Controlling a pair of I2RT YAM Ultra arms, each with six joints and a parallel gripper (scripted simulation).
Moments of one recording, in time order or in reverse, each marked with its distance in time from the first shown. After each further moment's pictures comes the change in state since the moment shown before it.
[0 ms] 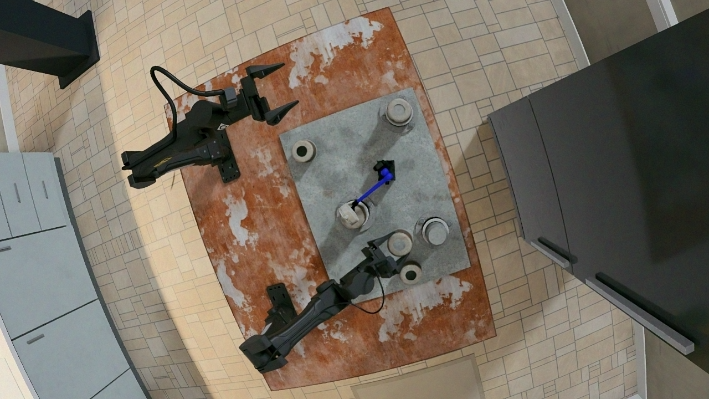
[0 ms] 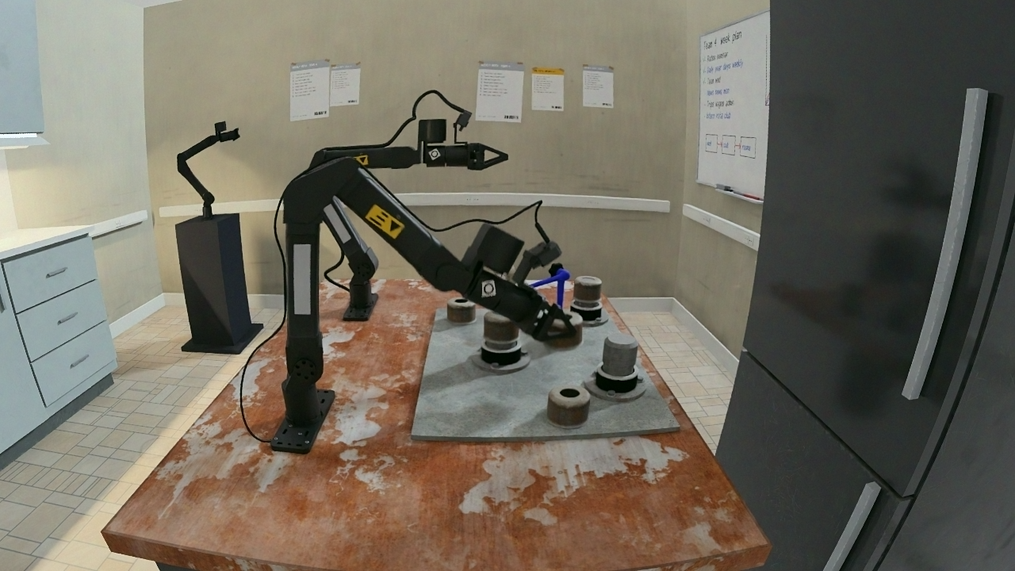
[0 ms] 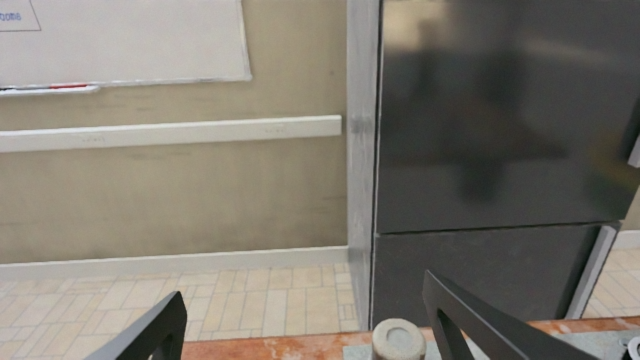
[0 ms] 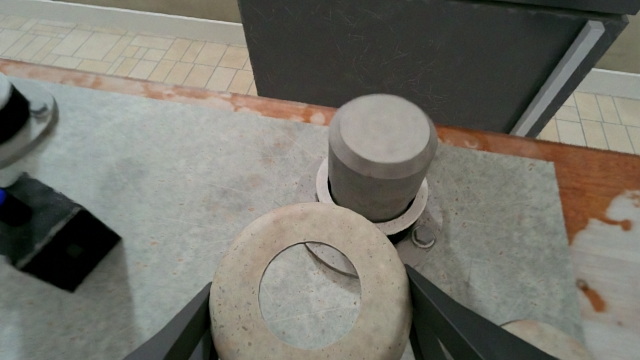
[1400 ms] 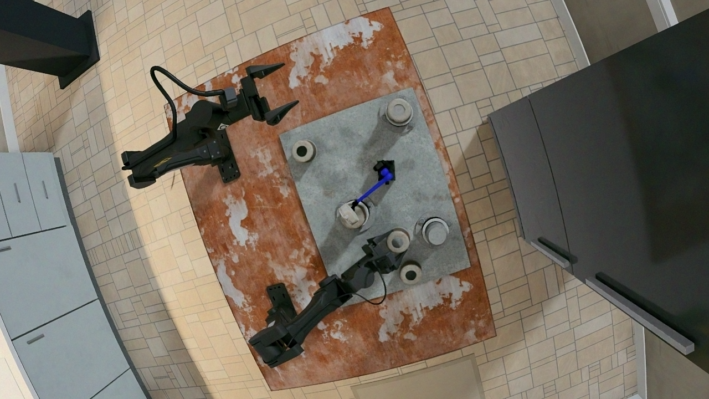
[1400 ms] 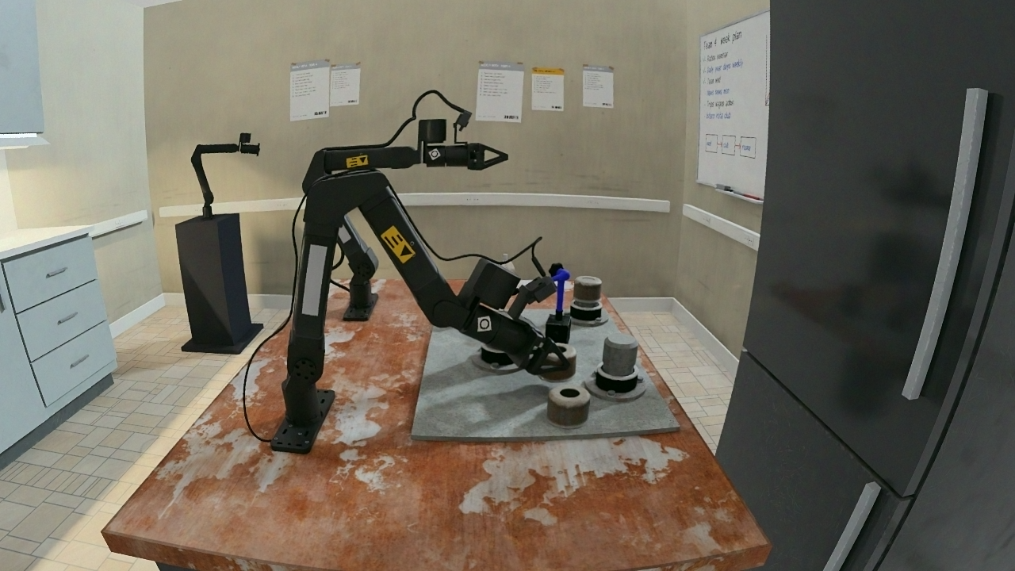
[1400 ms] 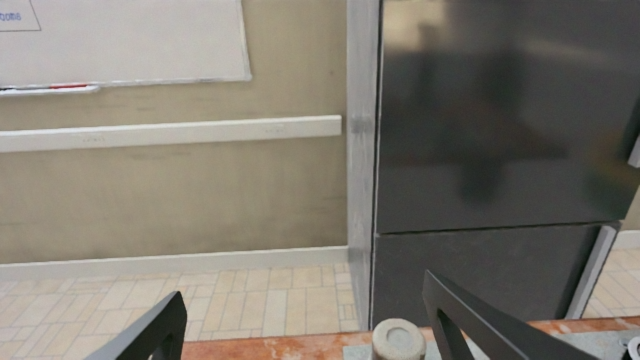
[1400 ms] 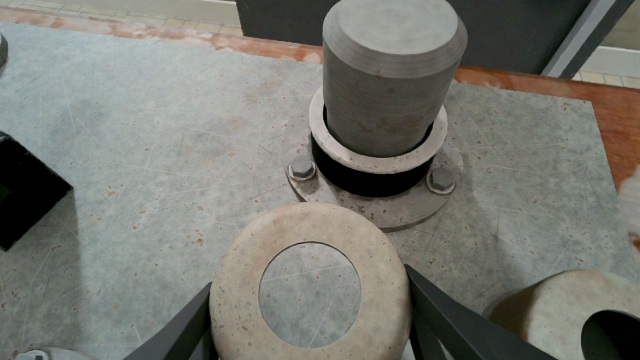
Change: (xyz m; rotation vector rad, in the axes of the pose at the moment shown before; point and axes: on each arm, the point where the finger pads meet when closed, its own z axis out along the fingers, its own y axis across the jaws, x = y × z) left arm 0.000 0.000 0.000 0.000 0.000 0.000; right arm 0.056 -0.002 0.021 0.004 0.021 0.003
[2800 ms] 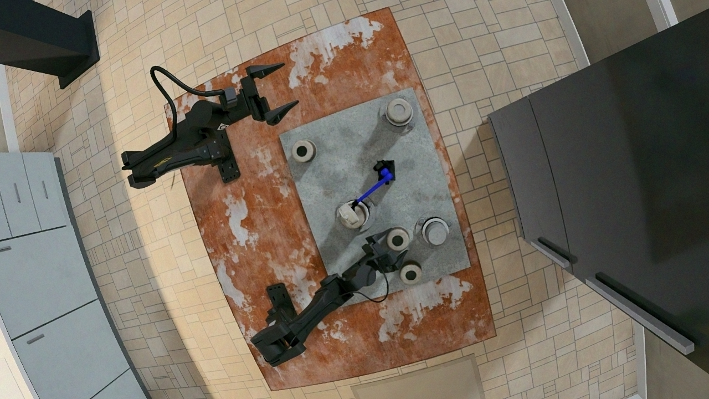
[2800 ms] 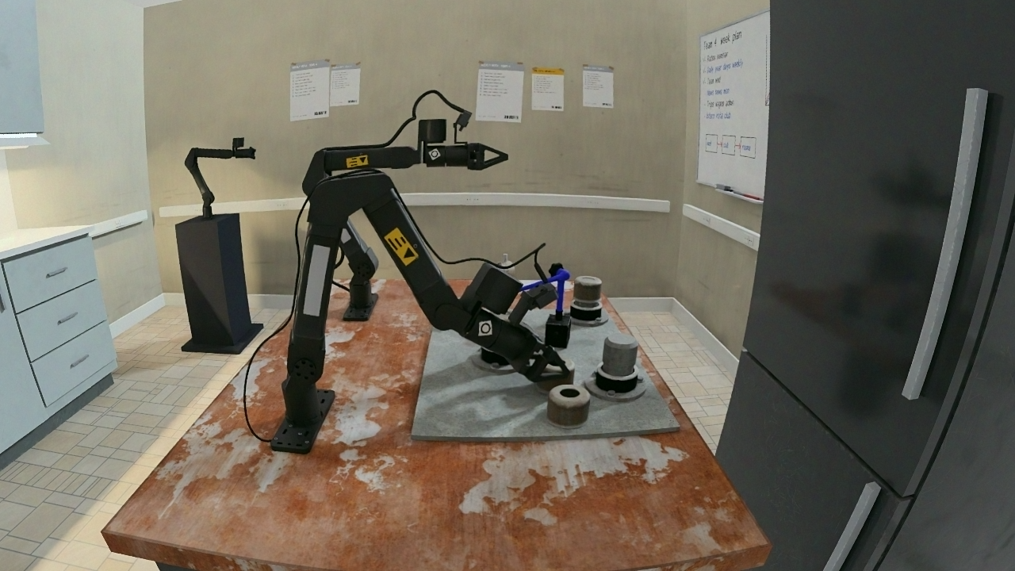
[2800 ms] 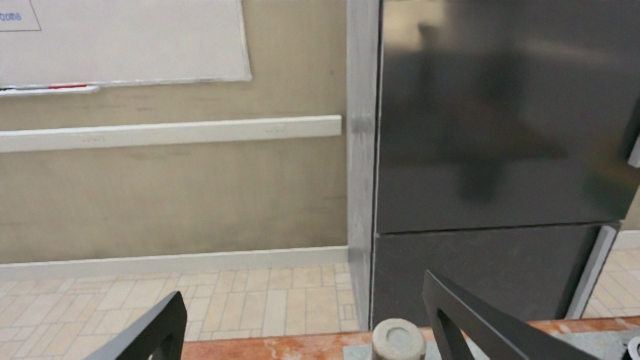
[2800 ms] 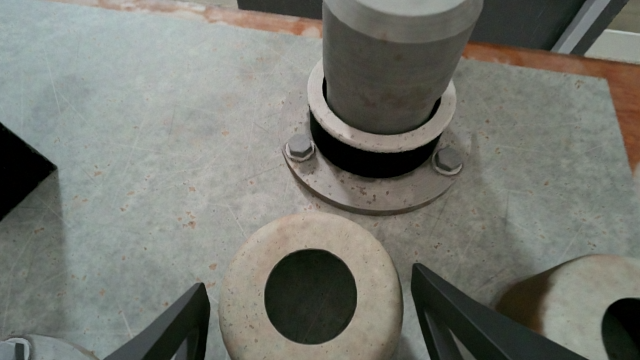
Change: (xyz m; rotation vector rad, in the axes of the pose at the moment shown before) left arm 0.000 0.000 0.000 0.000 0.000 0.000; right arm 0.012 0.000 0.005 -0.001 0.039 -0.002
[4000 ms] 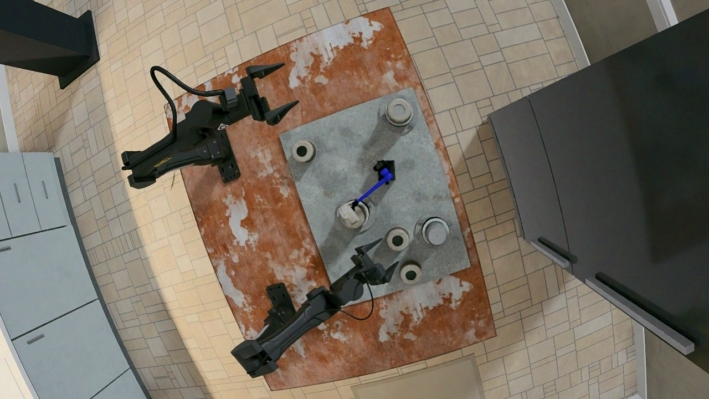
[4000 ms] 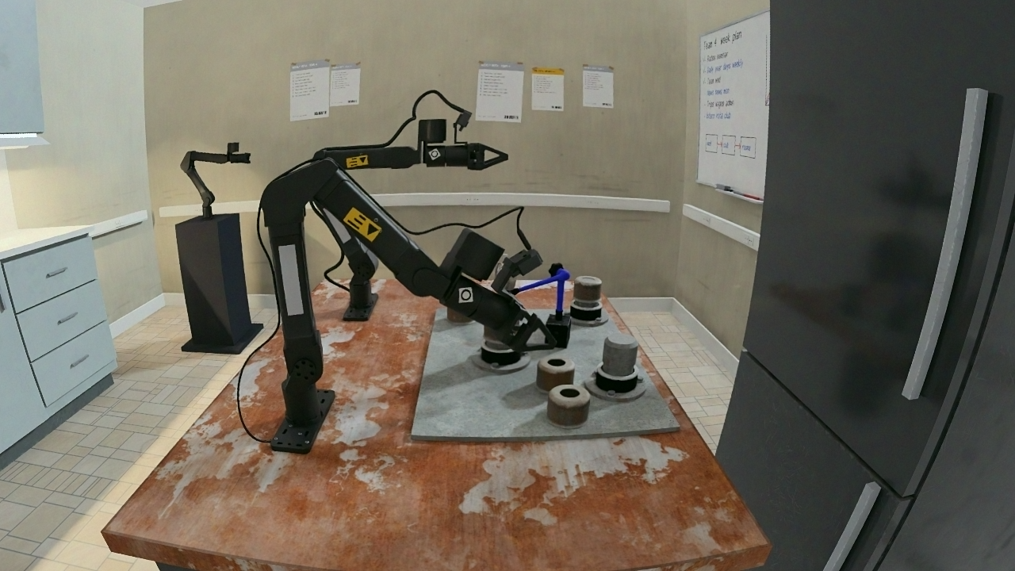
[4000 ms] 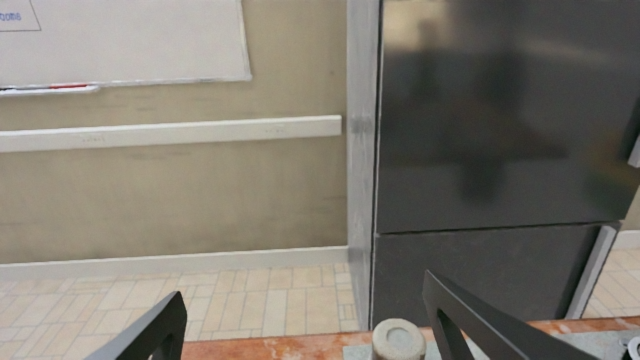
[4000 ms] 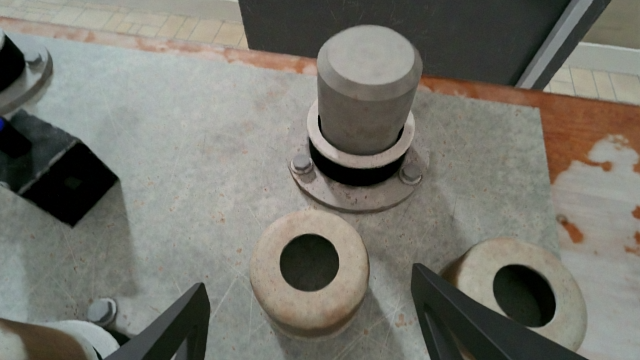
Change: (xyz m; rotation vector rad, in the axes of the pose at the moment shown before) left arm 0.000 0.000 0.000 0.000 0.000 0.000; right arm -0.035 0.000 -0.059 0.001 -0.014 0.002
